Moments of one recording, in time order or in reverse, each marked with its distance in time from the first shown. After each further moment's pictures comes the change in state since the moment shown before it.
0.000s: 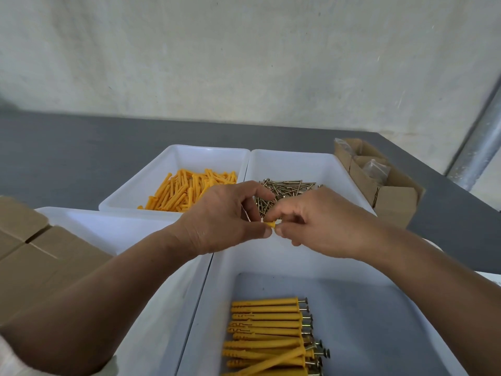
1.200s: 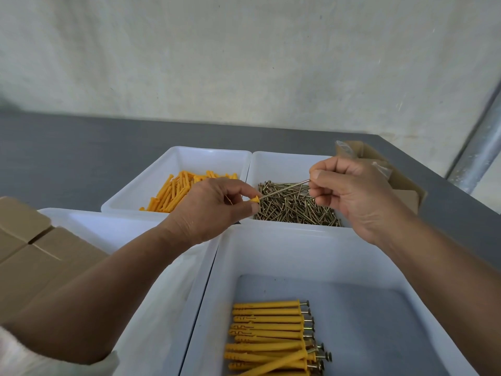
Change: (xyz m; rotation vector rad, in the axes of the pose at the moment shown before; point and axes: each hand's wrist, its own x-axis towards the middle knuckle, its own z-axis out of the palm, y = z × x) left_hand 0.010 -0.025 -0.007 -0.091 0.145 0.015; right_hand 0.009 0.027 -0.015 0.976 0.521 0.207
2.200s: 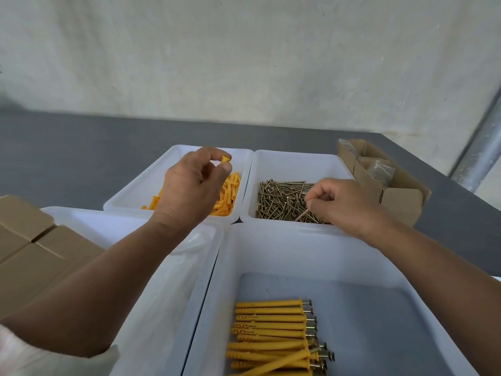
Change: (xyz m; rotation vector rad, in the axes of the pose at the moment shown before) left_hand 0.005 0.003 -0.014 0.015 0.428 -0.087; right_hand 0.009 0.030 -0.008 -0.728 -0.075 -0.036
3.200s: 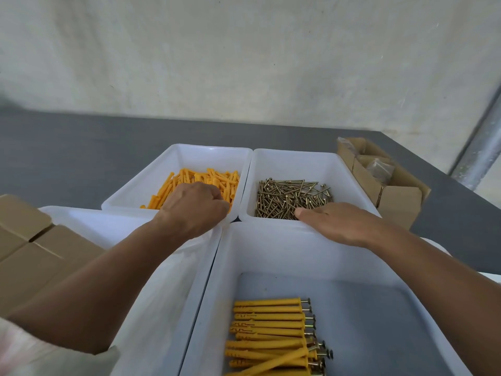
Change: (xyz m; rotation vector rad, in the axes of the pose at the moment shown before) left_hand 0.001 -0.018 0.003 0.570 -0.350 -0.151; right_hand 0.002 0.007 0.005 -0.481 -0.402 0.163
